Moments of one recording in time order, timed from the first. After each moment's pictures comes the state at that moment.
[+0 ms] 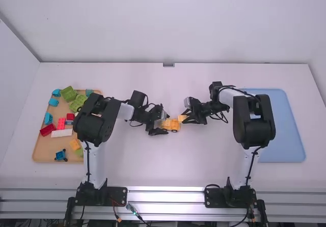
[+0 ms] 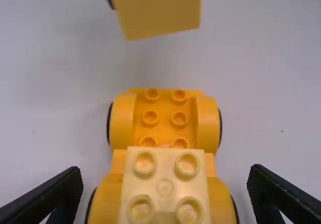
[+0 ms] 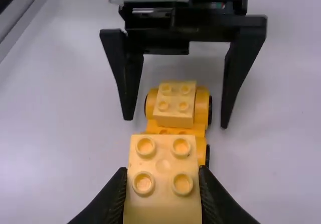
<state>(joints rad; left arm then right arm) -0.26 2.14 1.01 -0.05 1.04 1.13 0.13 2.08 1.25 -0.84 -1.02 -1.56</state>
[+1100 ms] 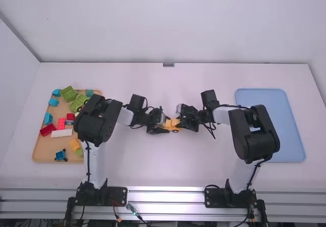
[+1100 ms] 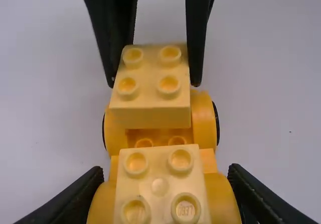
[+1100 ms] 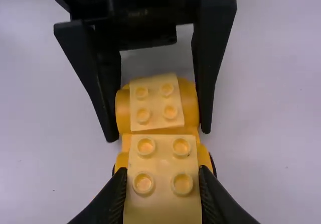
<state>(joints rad) -0.27 2.14 0.91 0.22 1.05 1.05 0.24 1.92 0.89 -0.17 -0.90 -1.08</state>
